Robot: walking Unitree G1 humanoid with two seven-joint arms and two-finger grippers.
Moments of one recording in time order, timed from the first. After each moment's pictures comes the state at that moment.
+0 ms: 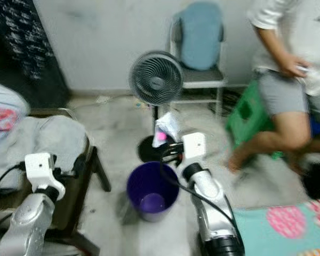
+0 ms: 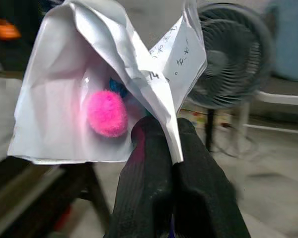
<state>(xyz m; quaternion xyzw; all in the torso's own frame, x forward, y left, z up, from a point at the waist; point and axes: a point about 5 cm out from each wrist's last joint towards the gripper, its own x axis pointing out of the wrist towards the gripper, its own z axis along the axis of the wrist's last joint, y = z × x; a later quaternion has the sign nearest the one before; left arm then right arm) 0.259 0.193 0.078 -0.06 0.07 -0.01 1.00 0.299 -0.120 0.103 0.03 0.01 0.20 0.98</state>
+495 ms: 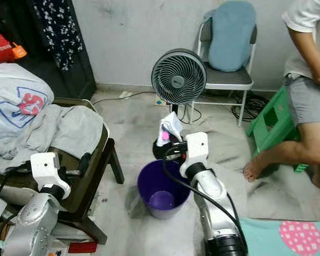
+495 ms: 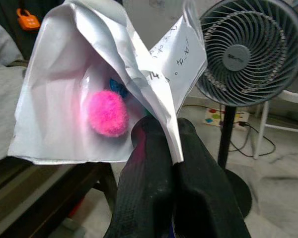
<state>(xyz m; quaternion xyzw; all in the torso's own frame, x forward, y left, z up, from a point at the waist) 0.258 0.188 0.076 -0.07 0.07 -0.02 0.99 0.300 -0.129 0.102 0.03 0.01 0.17 0.98</state>
